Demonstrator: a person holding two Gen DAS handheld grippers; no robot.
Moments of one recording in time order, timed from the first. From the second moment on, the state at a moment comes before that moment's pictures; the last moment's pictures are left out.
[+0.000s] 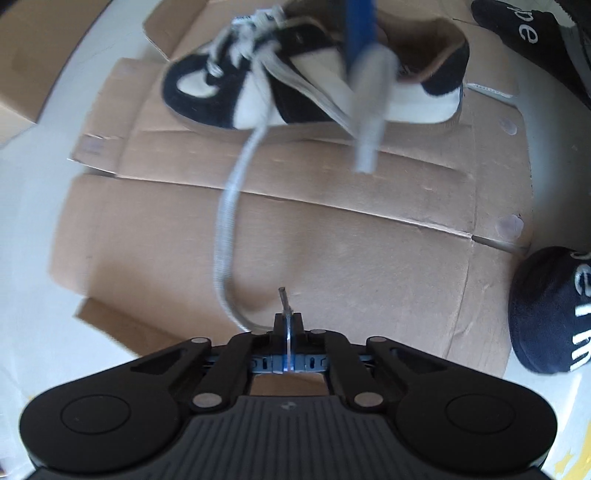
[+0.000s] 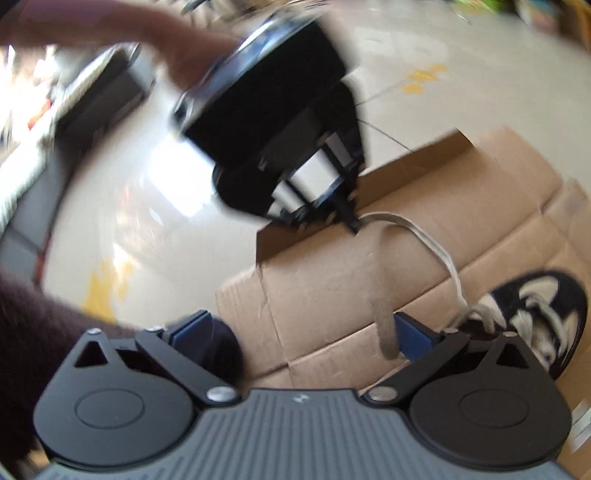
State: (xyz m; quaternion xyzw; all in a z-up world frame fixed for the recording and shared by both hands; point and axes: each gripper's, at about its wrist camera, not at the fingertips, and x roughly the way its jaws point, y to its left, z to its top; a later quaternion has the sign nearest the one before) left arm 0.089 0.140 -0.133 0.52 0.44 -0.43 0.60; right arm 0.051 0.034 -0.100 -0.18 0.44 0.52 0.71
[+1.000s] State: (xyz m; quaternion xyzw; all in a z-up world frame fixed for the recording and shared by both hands) left arm 0.087 0.145 0.036 0.67 0.37 -0.38 0.53; right arm 0.036 0.055 0.029 -0.14 0.29 0.61 0.73
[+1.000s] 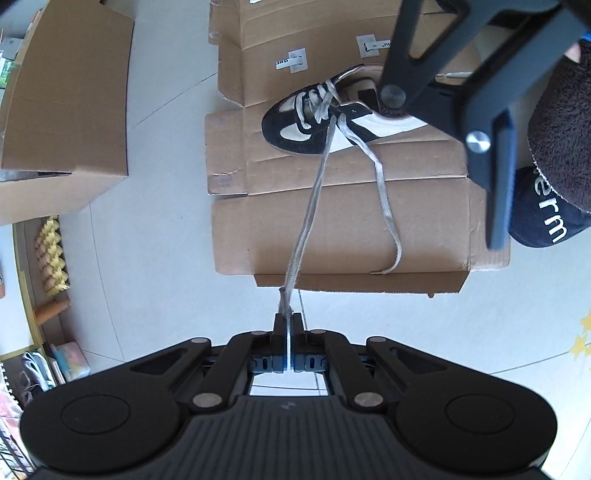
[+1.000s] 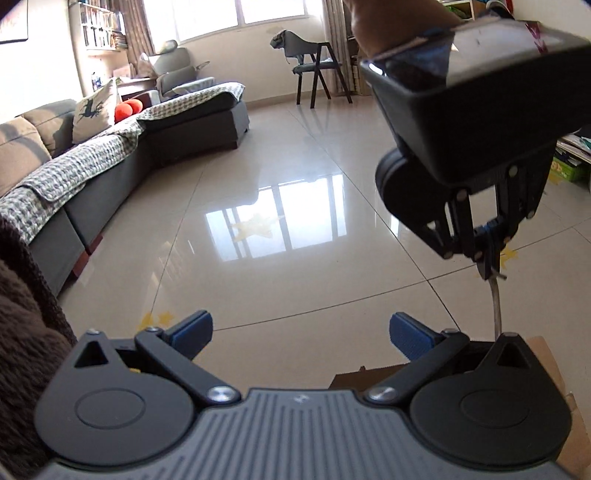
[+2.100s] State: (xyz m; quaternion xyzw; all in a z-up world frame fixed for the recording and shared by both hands) left arm 0.069 0.050 0.109 0.76 0.34 -0.39 0.39; right arm 0.074 -0.030 0.023 -0.10 0.38 0.45 0.80
